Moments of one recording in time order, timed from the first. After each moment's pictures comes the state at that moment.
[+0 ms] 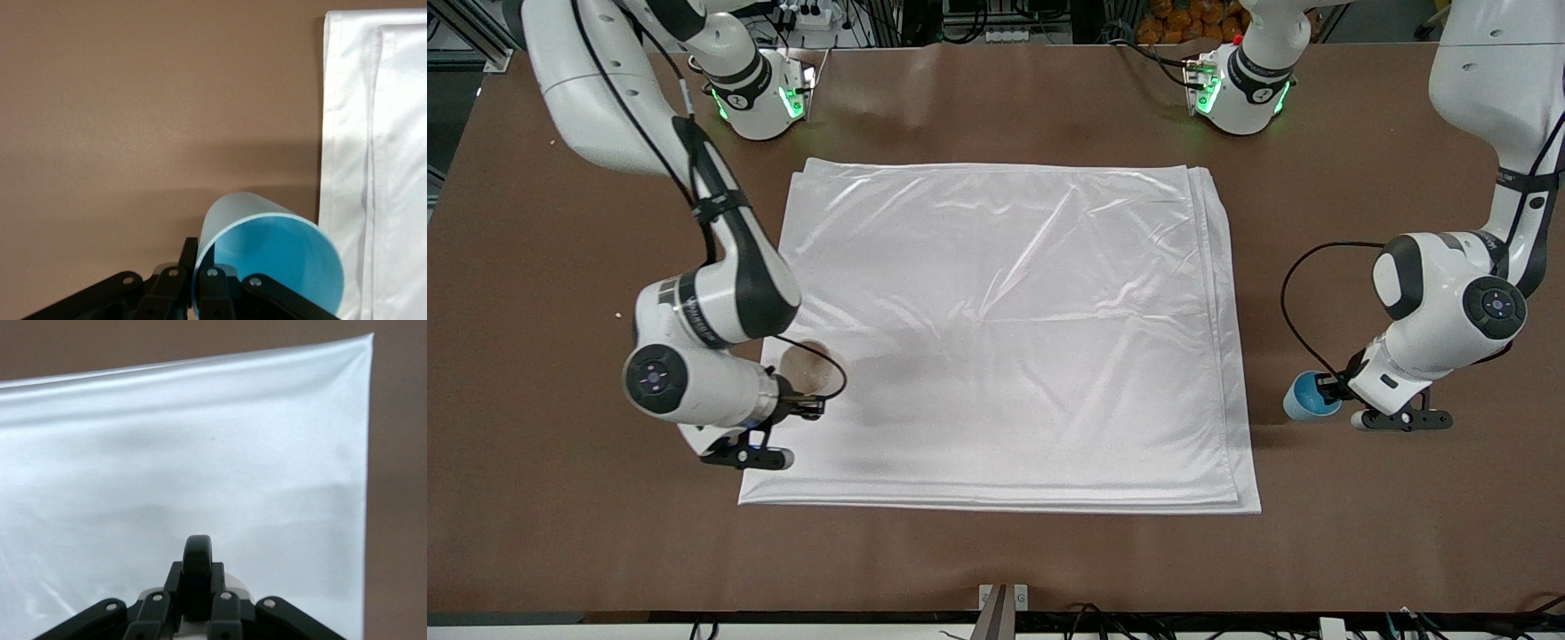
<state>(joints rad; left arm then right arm) 0.12 0.49 -0.10 -1.85 0.06 2.45 0.02 0.20 0.73 0.12 -1.30 0.03 1.96 0.40</state>
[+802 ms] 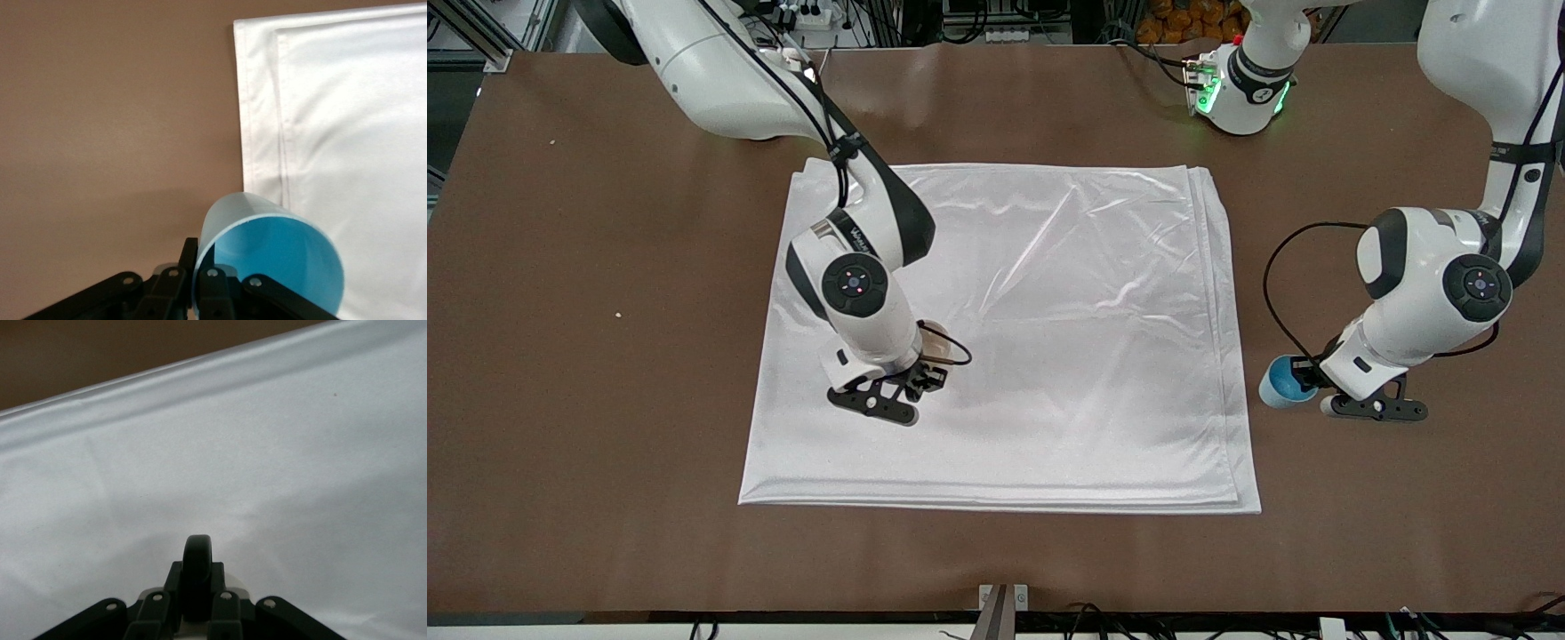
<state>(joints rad) 0.07 0.40 -0.14 -1.85 0.06 2.32 -0.01 0.47 0.73 0.11 -1.30 -0.14 2.11 0.90</state>
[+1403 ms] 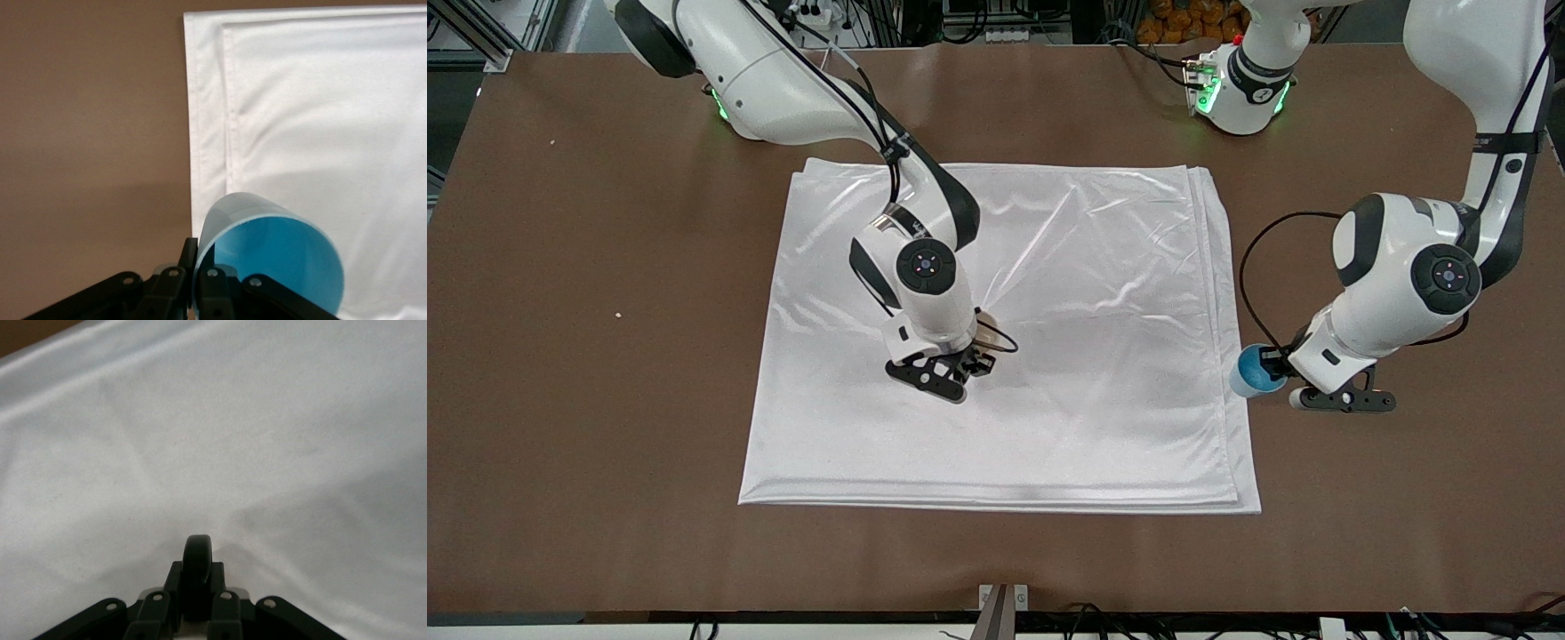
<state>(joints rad) 0.07 0.37 -0.23 -1.83 0.06 2.24 -0.13 0.57 0.81 0.11 -1.31 -0.15 2.21 1.13</state>
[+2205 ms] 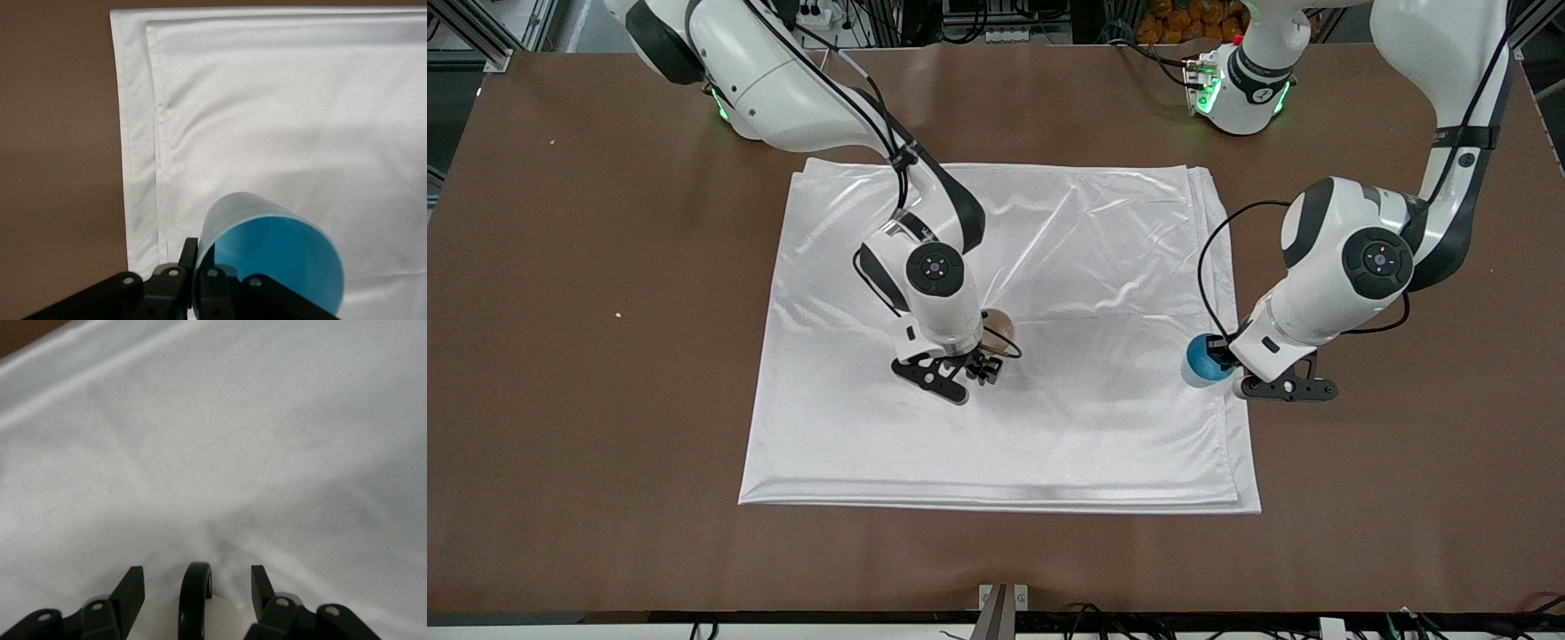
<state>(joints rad) 0.00 0.37 -0.30 -1.79 0.06 2.20 -0.26 0.58 0.84 0.10 -1.30 -0.15 2.24 1.20</state>
